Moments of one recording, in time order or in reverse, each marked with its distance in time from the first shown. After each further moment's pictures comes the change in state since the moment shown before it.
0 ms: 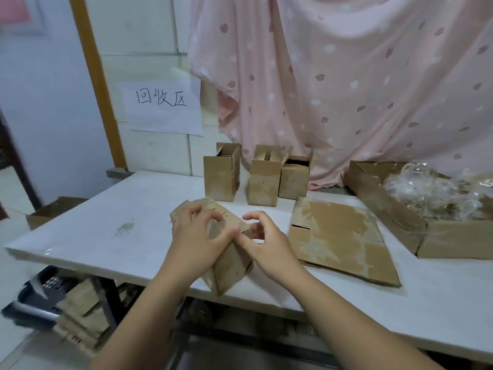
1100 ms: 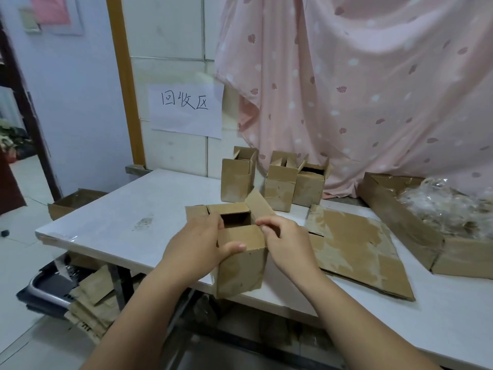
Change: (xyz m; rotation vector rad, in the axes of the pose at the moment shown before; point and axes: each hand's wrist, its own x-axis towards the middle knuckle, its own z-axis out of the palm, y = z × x) left_hand -0.010 -0.012 -0.034 0.387 -0.137 0.102; right_hand 0.000 -0.024 0.002 -0.298 0.125 -0.054
